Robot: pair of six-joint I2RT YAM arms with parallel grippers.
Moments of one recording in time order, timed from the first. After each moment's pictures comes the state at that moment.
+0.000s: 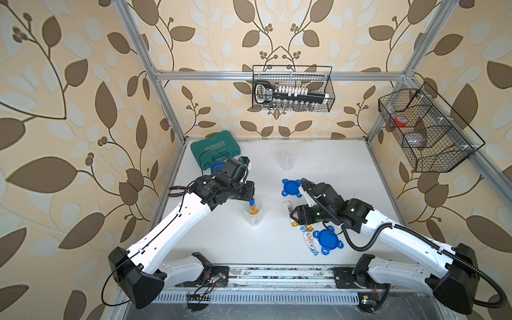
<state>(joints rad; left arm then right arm) -0.60 1.18 1.21 -0.90 0.01 -0.41 0.77 1.13 0.84 -0.68 -0.10 0.61</state>
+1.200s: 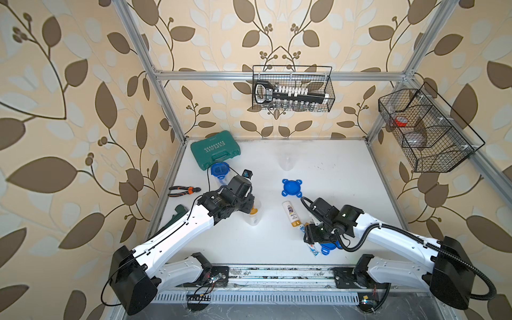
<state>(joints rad) -0.66 1.12 0.93 -0.72 -0.15 -0.28 0.79 1.19 0.71 -0.89 -0.14 0.72</state>
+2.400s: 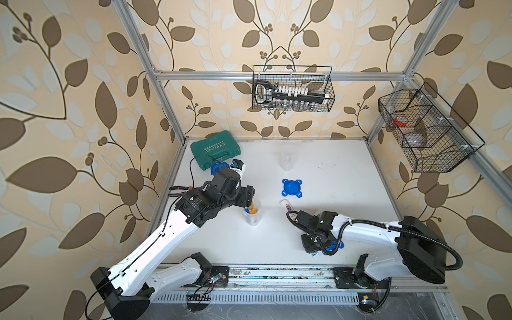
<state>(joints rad) -0.66 1.01 1.14 -0.89 -0.11 -0.40 0.96 1.40 0.68 -0.80 0.01 0.76</state>
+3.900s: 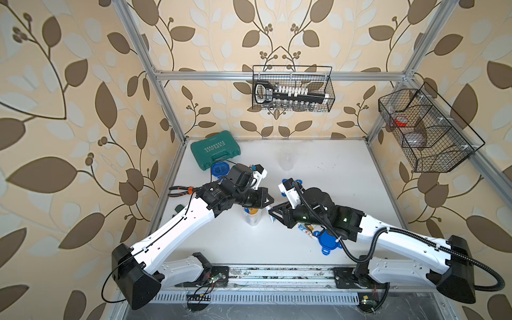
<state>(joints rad) -0.66 1.16 1.11 -0.72 0.44 -0.61 0.99 1.16 0.89 -0.21 -0.12 0.59</state>
